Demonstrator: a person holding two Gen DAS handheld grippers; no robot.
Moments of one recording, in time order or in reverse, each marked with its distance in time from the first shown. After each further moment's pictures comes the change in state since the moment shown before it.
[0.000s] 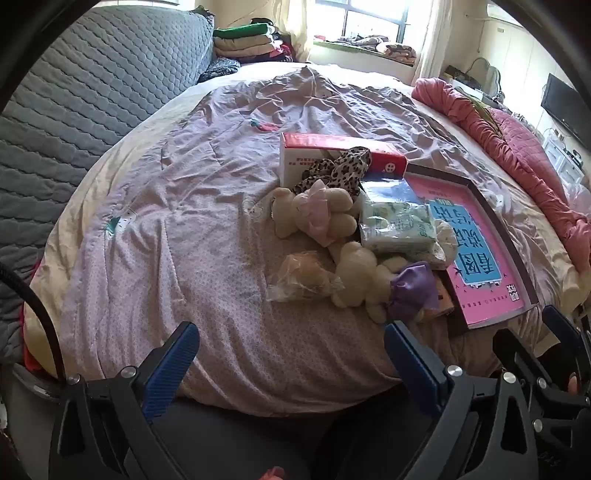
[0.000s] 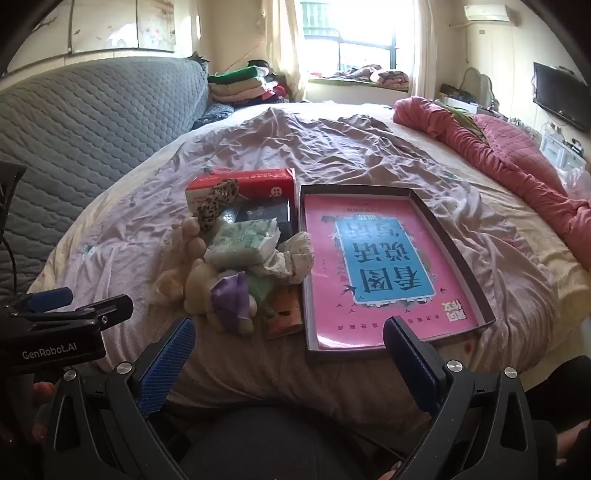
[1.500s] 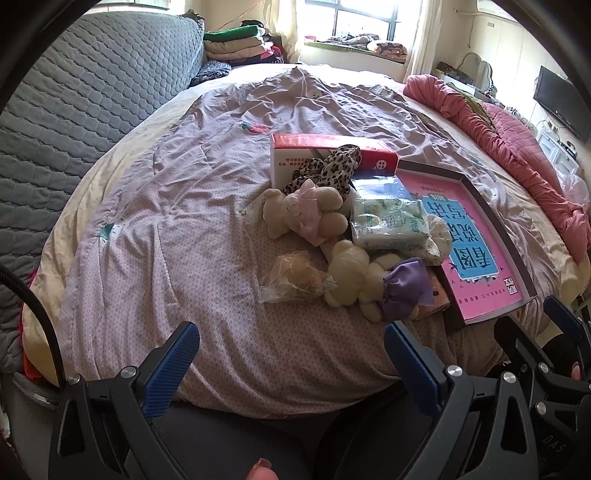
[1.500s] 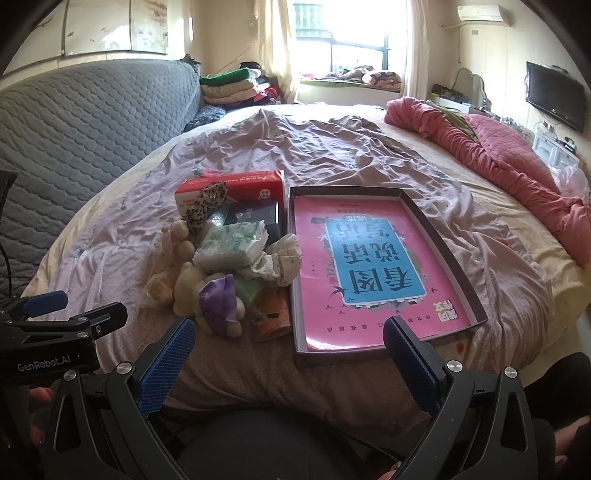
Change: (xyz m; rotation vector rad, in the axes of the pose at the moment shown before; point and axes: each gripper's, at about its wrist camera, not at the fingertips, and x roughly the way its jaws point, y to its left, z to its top) left arm 0.001 -0.009 -0.001 0.042 -0.006 0.006; right arm 0.000 -0.007 -0.001 0.010 -0.009 -0.027
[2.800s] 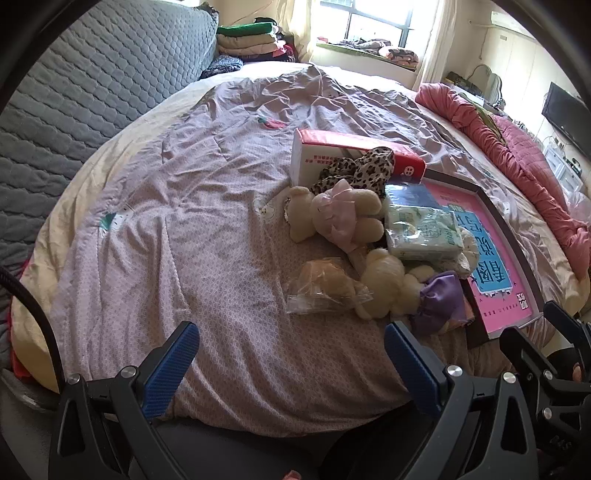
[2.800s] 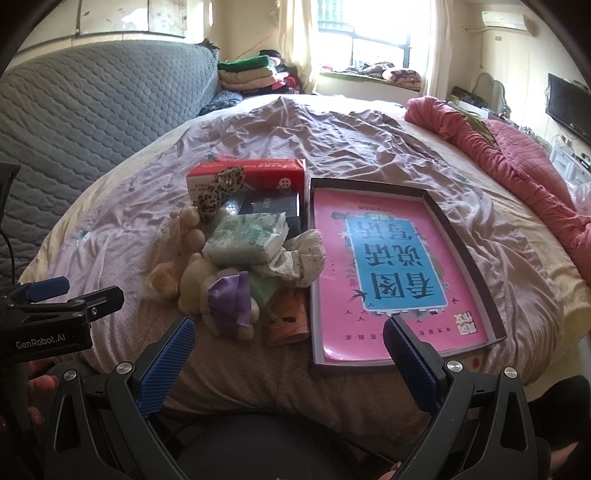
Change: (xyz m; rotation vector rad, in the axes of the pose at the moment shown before) left arm 0.026 0.032 0.004 -0.061 0.001 -0.024; right arm 0.030 0.016 0.007 -0.076 0.042 0.034
